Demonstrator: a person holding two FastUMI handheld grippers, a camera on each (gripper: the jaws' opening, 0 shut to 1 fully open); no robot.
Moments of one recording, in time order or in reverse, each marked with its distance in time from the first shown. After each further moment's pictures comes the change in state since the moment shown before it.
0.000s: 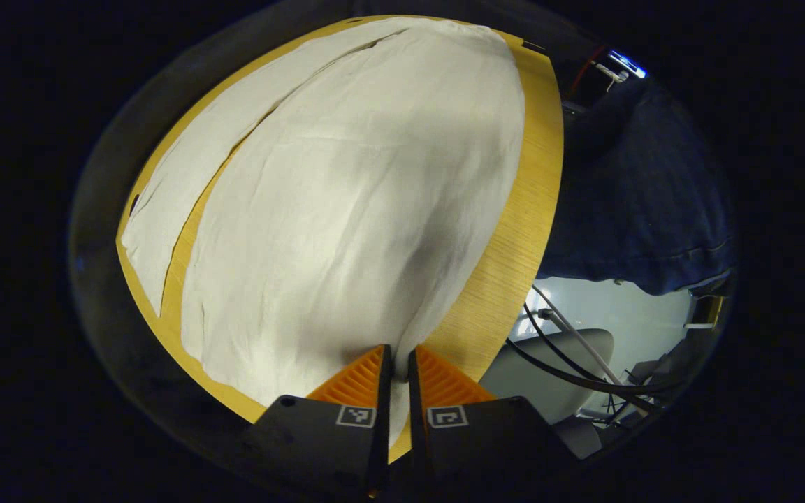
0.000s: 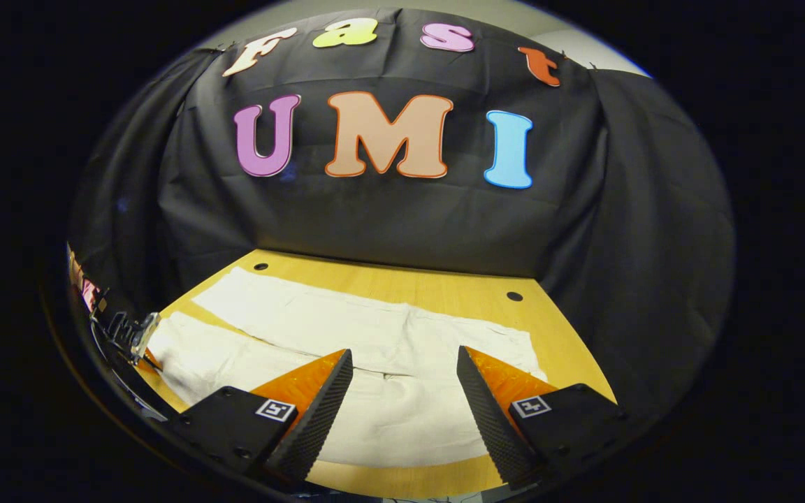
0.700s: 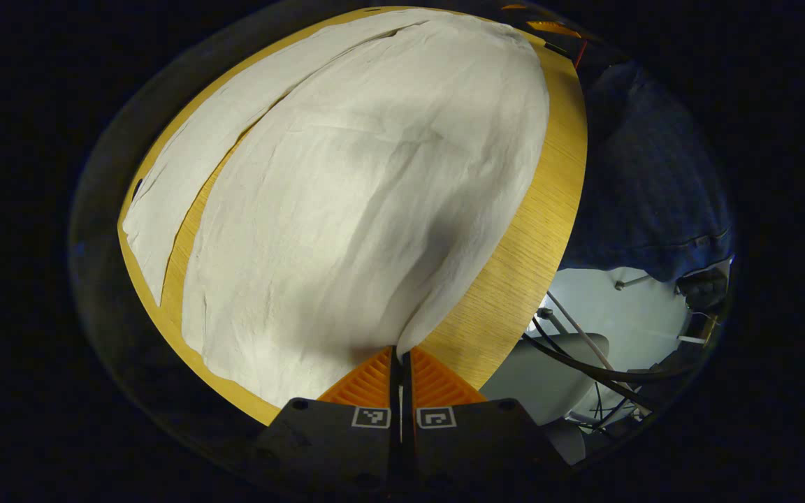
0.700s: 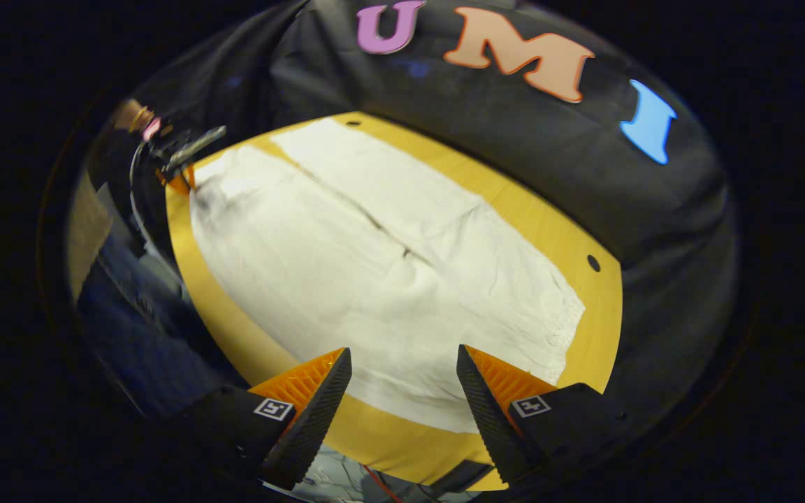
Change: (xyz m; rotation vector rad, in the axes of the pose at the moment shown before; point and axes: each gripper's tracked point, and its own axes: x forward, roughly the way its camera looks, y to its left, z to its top) left arm 0.003 0.000 0.001 -0.049 0.059 0.010; right arm 0.028 -0.053 -0.147 -0.531 0.488 0.414
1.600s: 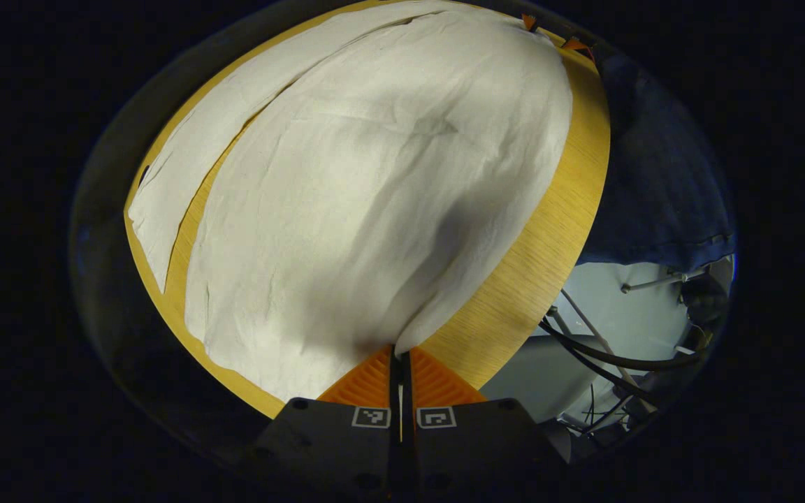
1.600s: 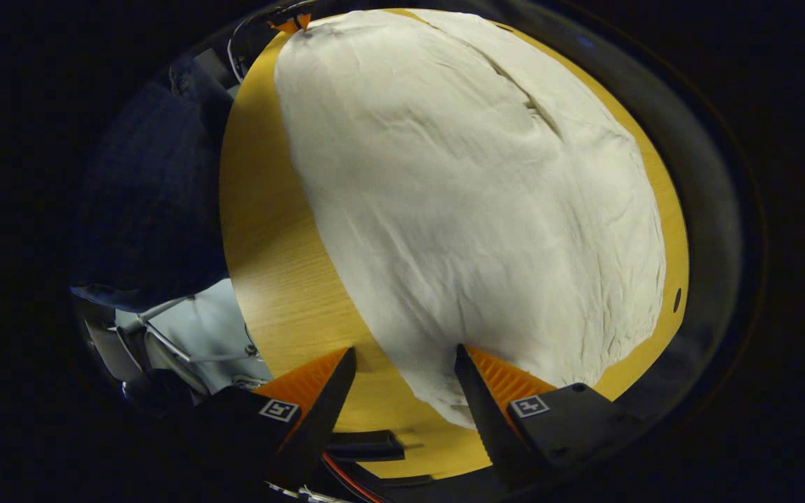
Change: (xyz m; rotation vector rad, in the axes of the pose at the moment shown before) left arm -0.011 0.010 -0.001 -0.054 0.066 0.035; right arm 0.044 -0.018 -0.113 -0.500 0.436 0.286
